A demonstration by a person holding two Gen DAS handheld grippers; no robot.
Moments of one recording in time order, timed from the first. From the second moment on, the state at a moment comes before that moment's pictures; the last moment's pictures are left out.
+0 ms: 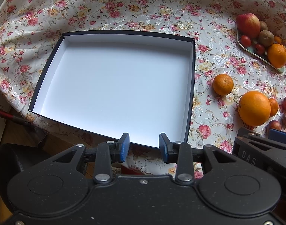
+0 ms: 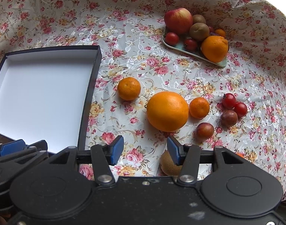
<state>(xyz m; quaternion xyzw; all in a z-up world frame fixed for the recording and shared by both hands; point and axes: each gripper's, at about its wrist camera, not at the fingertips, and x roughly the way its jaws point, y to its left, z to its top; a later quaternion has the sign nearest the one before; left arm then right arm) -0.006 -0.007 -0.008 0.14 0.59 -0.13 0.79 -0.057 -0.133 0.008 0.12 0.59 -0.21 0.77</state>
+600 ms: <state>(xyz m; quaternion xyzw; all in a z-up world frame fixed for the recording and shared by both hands) -0.006 -0.009 -0.009 0.15 0.59 -0.13 0.78 -0.056 -0.136 0.003 0.13 0.60 -0.21 0.76</state>
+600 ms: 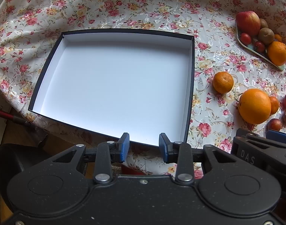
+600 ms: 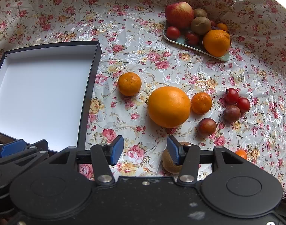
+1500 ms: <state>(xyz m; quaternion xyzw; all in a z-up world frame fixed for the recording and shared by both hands) -0.034 -0.058 -0.007 0.17 0.59 -0.19 0.77 -0.099 -0.199 0.000 0.19 0.60 -0.26 0.73</state>
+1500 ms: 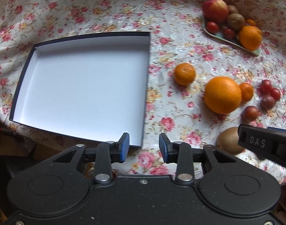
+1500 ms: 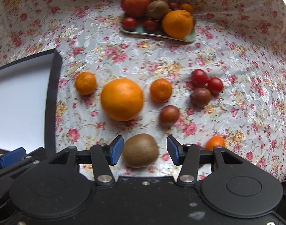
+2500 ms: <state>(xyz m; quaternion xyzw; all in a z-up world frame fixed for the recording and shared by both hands) -0.088 -0.166 -0.032 0.20 0.60 -0.33 0.71 -0.218 -0.323 -0.030 0.34 0.54 -0.40 0.66</state>
